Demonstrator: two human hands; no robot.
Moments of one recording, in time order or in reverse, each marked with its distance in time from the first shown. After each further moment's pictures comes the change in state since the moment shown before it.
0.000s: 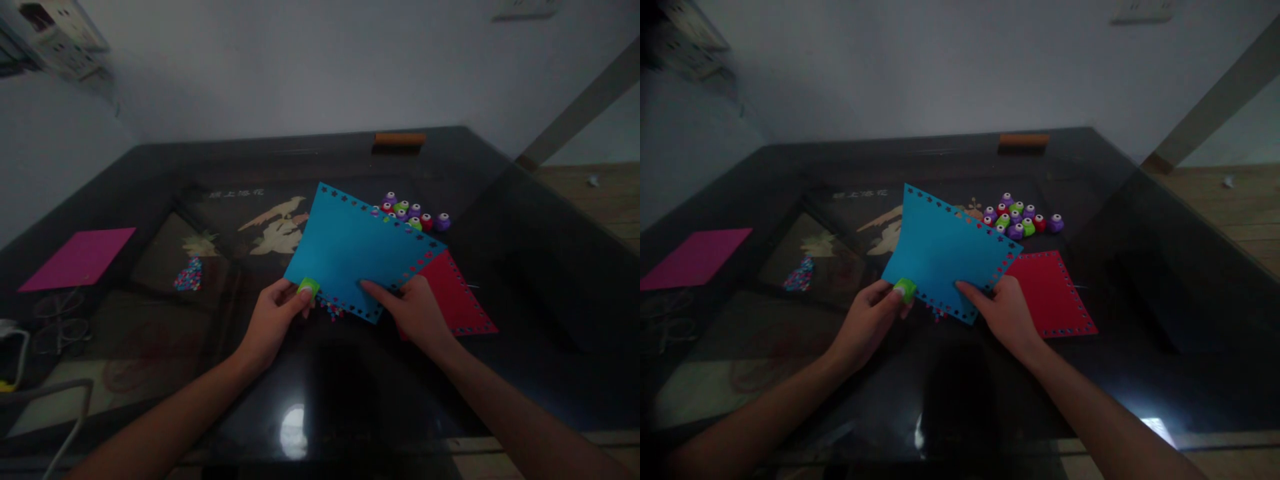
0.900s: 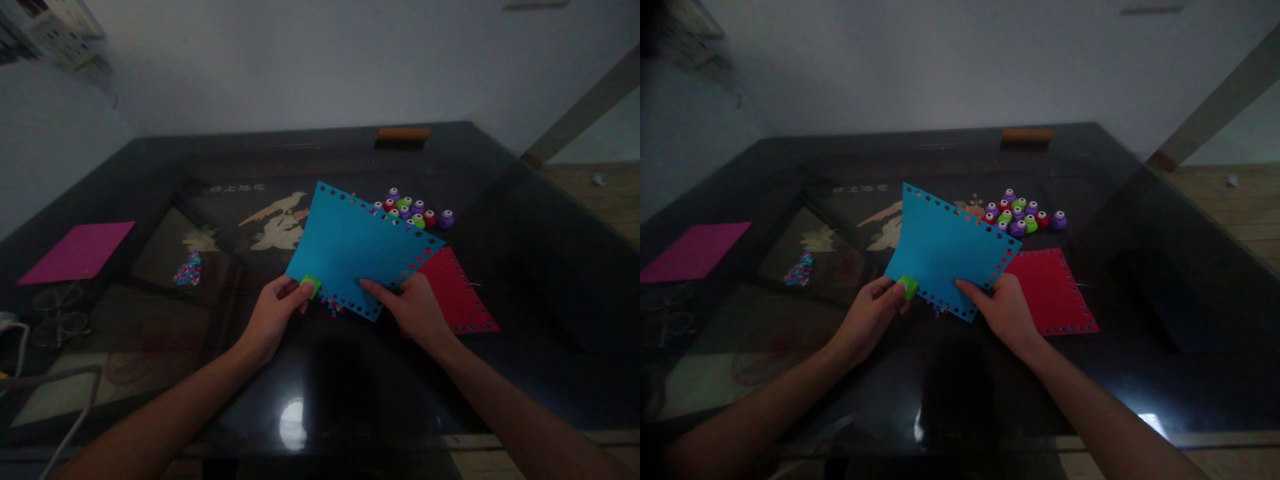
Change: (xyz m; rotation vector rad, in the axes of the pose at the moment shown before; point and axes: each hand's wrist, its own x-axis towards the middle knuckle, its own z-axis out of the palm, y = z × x) left_hand 0.002 0.001 0.001 0.006 0.023 -0.078; right_hand 0.000 -0.001 0.002 0.045 -0.015 -0.007
